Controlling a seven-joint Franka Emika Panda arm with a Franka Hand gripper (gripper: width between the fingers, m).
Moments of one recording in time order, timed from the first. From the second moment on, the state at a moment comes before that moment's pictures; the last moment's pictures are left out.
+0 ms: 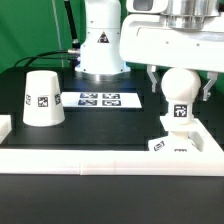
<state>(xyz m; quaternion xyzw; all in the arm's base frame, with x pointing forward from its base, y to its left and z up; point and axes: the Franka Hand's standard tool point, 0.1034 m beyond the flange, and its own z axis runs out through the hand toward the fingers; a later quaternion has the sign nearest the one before) 0.606 0.100 0.104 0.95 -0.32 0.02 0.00</state>
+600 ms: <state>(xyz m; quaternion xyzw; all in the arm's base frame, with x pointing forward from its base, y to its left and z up) 0.606 0.100 0.104 0.86 -0.51 0.00 -0.02</state>
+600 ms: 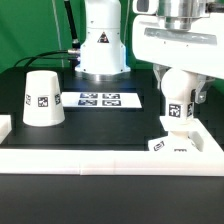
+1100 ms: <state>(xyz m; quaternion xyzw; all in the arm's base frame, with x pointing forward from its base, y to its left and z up) 0.605 0.102 0.103 0.86 -0.52 0.00 -0.02</state>
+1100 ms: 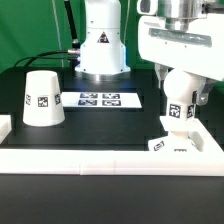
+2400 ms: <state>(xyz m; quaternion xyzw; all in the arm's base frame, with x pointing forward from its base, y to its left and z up) 0.608 0.103 0.105 1.00 0.01 0.01 -0.02</state>
